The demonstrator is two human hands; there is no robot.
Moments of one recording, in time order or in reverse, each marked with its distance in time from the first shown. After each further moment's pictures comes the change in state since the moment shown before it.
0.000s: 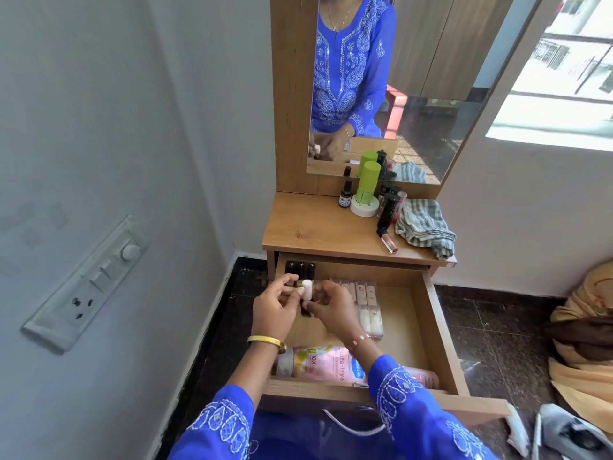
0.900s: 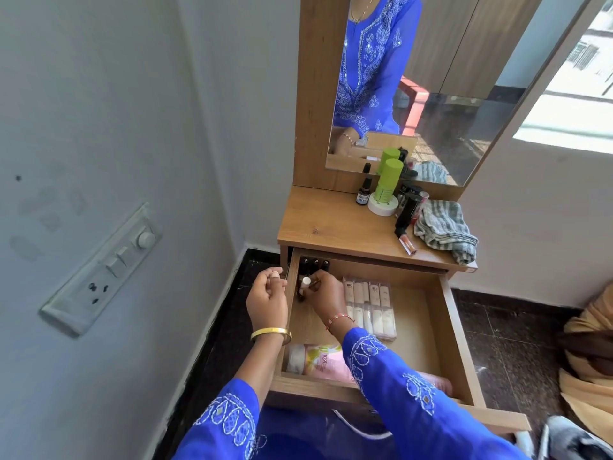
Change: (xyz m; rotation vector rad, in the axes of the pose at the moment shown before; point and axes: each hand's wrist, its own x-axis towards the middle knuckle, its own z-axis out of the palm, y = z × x) left_hand 0.010 -0.005 -0.008 -0.235 0.342 -0.230; right_hand 0.043 0.005 0.042 -0.241 0.097 0.061
